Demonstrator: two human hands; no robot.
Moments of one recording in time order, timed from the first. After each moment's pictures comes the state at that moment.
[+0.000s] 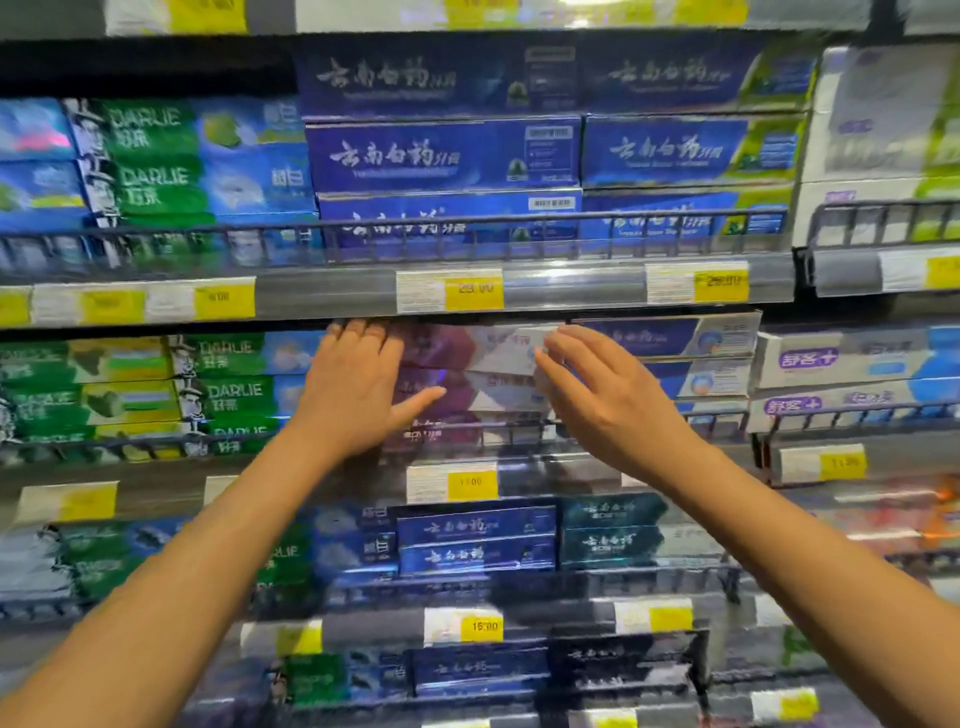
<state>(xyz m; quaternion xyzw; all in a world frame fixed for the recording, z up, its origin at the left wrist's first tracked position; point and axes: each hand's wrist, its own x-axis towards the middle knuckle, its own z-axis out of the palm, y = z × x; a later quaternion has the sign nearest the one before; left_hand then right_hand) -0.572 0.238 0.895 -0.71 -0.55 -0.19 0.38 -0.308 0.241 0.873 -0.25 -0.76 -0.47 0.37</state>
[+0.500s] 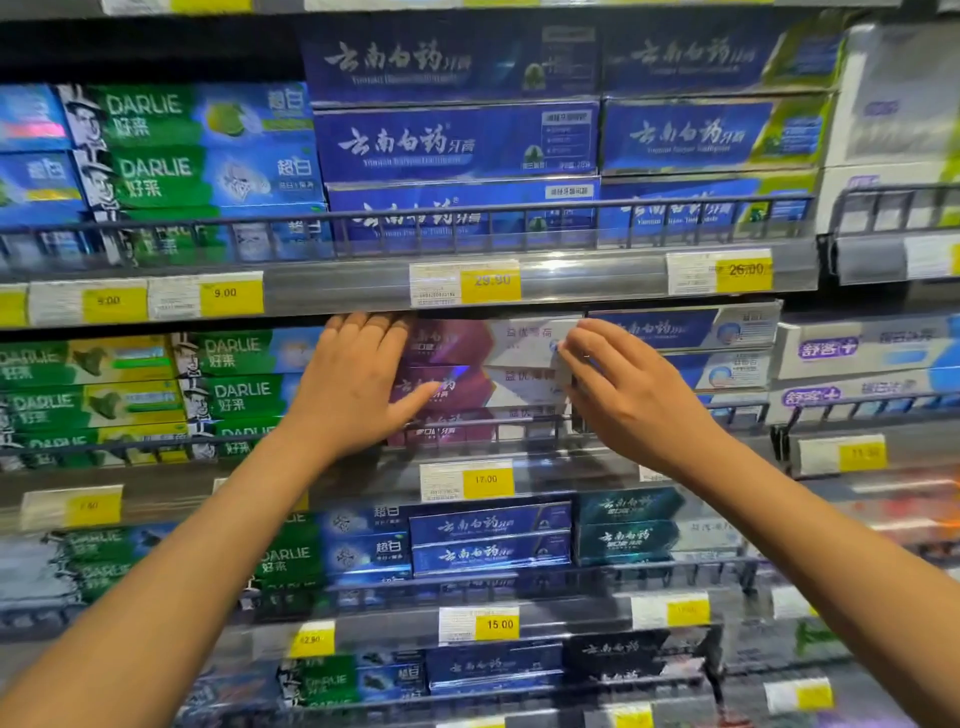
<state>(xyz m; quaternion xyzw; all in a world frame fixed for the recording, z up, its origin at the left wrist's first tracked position) -0.592 0.244 0.894 -0.74 -0.52 -0.21 0.38 -0.306 0.246 0.869 -0.28 -0.76 -0.49 0.33</state>
